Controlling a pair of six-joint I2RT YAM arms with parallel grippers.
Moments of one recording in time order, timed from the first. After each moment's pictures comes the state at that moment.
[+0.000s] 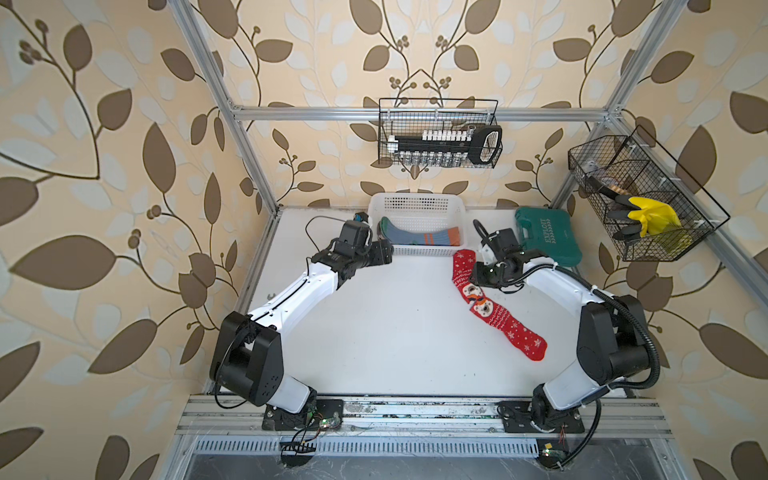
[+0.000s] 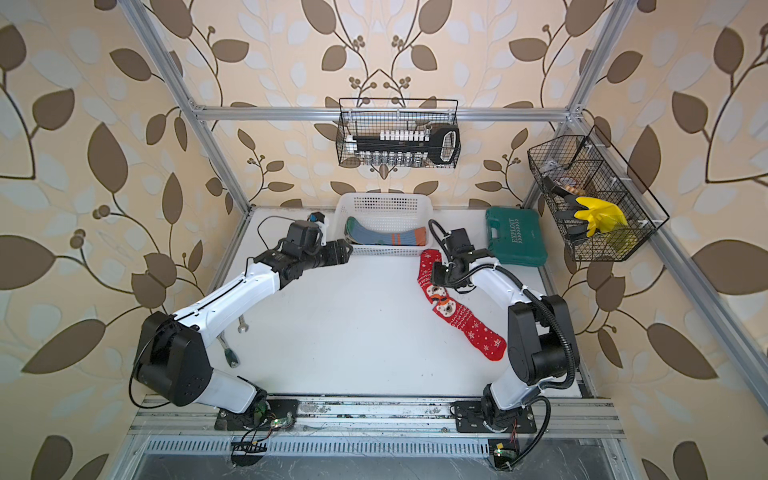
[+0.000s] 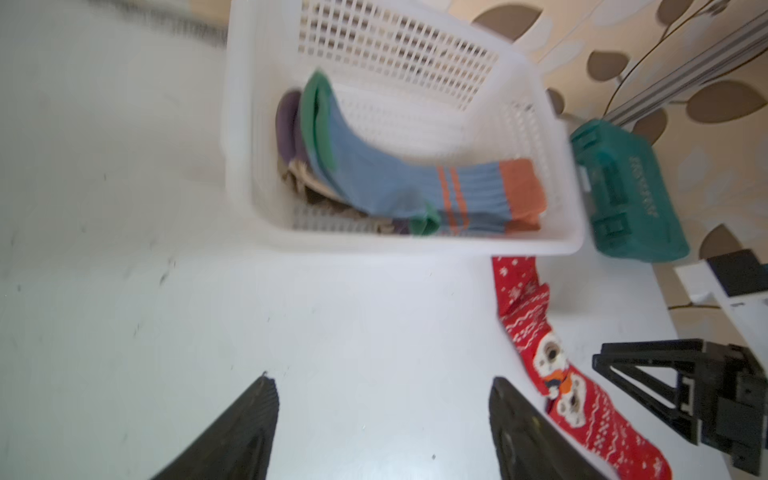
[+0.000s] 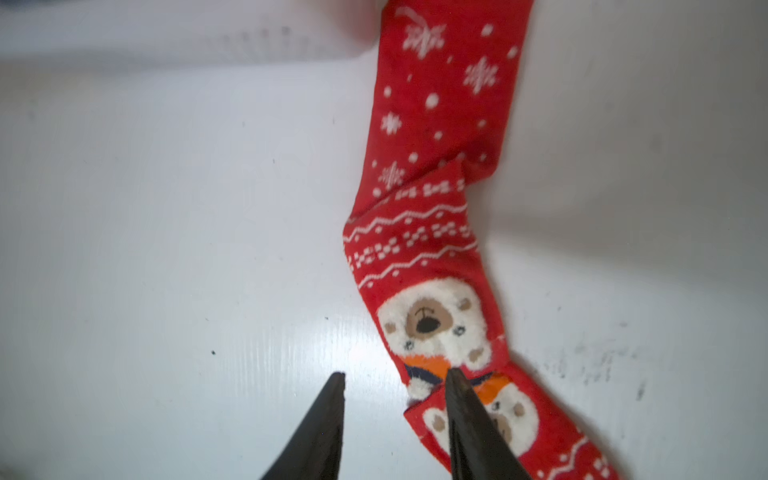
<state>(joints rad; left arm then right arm) -0.39 1.45 1.04 -0.29 0.09 -0.50 0.27 1.62 1.11 -0.63 -0.10 0.31</state>
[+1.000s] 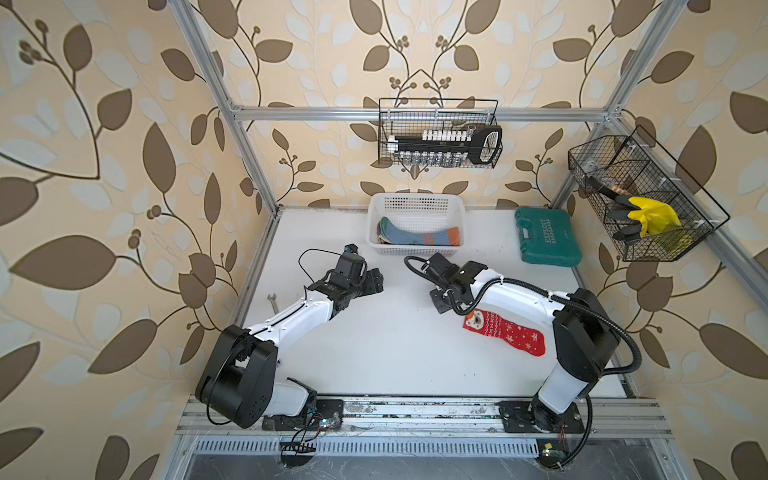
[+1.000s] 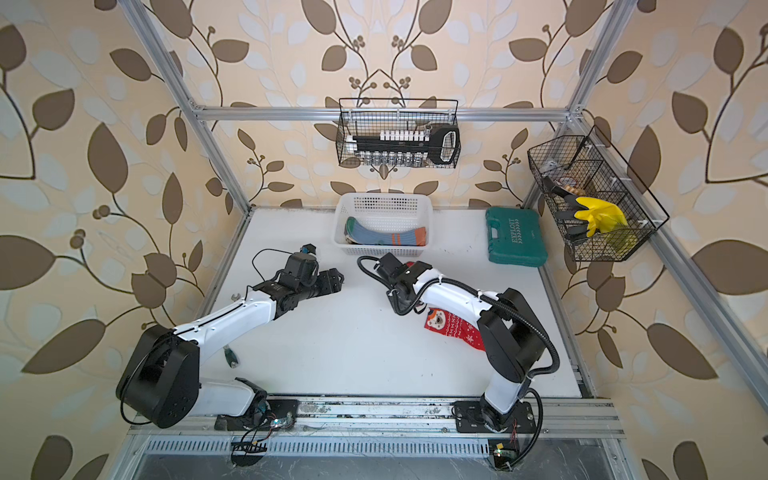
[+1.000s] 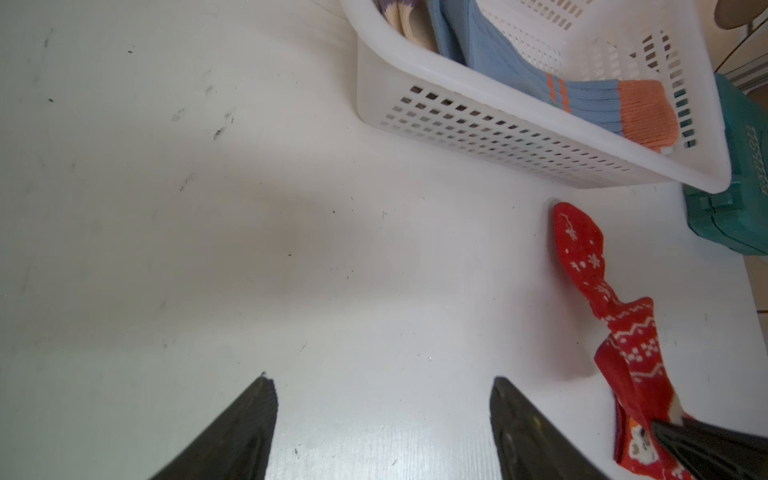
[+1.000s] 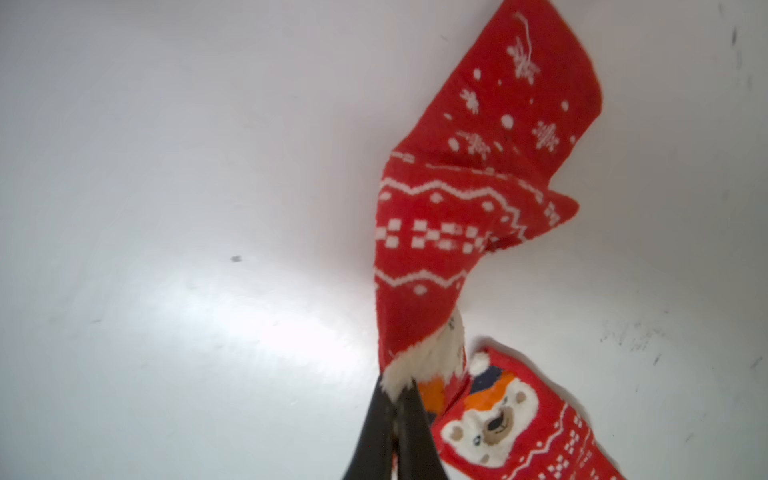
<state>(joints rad) -0.39 1.36 0.79 -0.19 0.02 -0.58 0.77 1.73 1.28 -0.82 0.28 0.32</state>
